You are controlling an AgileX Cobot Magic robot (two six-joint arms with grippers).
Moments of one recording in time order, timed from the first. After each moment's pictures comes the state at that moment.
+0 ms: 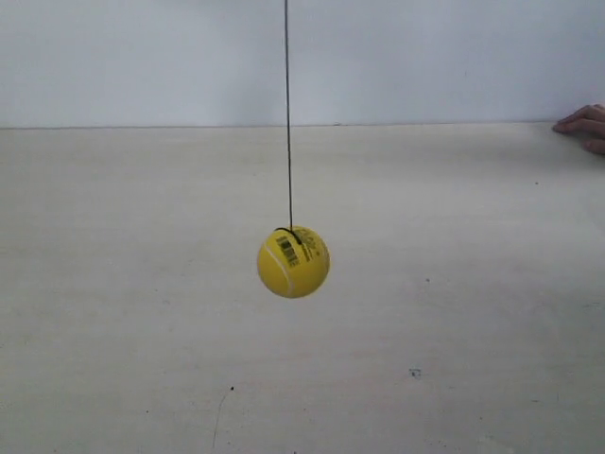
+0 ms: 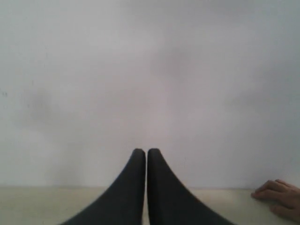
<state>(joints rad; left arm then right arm) -0.04 0.61 -0.24 0.11 -0.37 -0.20 0.14 0.59 -0.27 -0.09 -0.39 0.18</state>
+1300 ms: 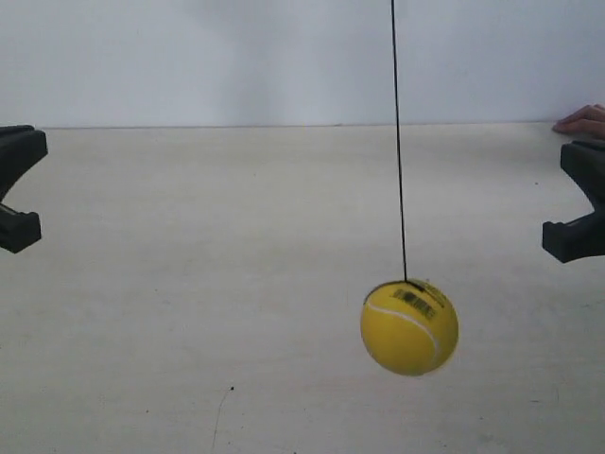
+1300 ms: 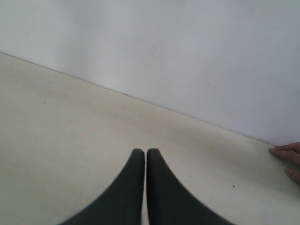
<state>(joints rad) -0.04 1.07 -0.37 0.73 -0.53 -0.43 0.14 1.00 -0.30 -0.38 -0.48 0.13</state>
